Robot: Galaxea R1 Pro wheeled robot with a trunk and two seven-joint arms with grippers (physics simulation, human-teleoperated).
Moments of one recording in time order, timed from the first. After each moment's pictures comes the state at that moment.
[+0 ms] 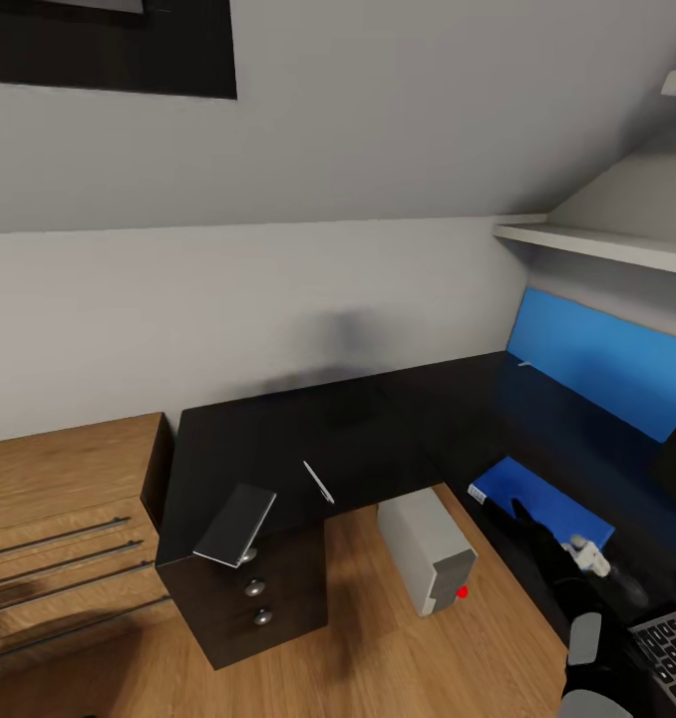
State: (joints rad) left arm -0.05 -0.08 0.18 -0.30 0.16 -0.43 0.06; right arm -0.55 0.17 -1.12 -1.03 -0.05 0.26 0.72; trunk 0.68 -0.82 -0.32
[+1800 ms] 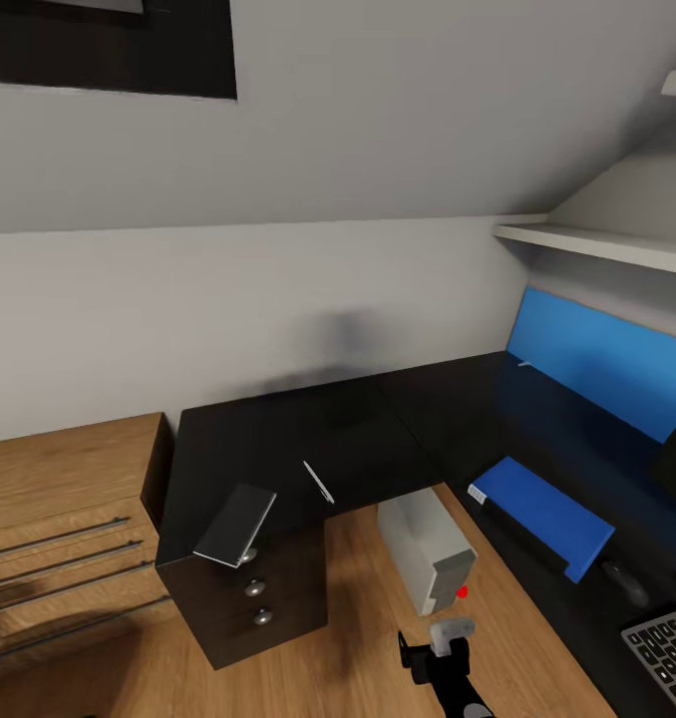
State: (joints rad) left arm -0.05 -0.07 0.19 -0.30 0.16 -0.43 0.06; right arm -0.54 0.09 -0.55 0.01 0.72 -0.52 -0.08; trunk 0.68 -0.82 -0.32
